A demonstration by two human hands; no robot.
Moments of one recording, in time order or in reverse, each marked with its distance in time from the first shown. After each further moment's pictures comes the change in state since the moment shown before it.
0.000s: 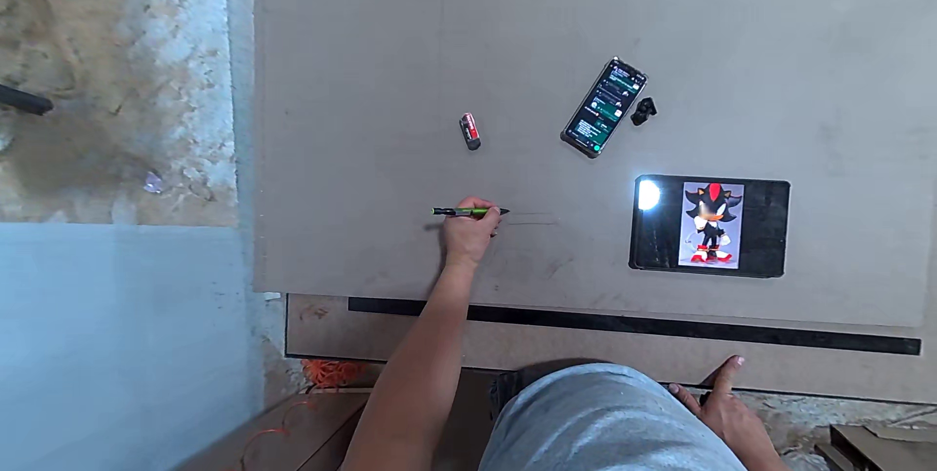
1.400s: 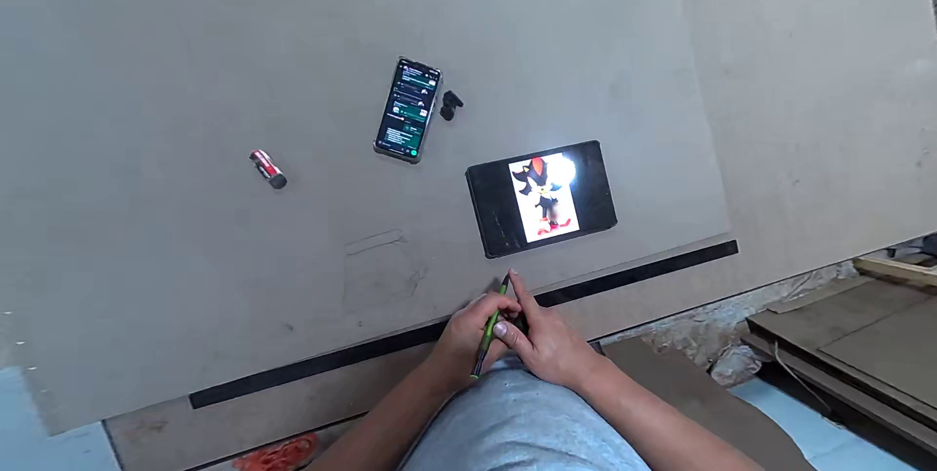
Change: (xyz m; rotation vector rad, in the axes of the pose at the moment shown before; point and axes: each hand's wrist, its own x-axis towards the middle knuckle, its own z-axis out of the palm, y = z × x) left_hand -0.186 0.076 0.133 0.249 -0.899 0.234; right_hand -0.026 -0.086 -0.099 0.650 0.025 -0.739
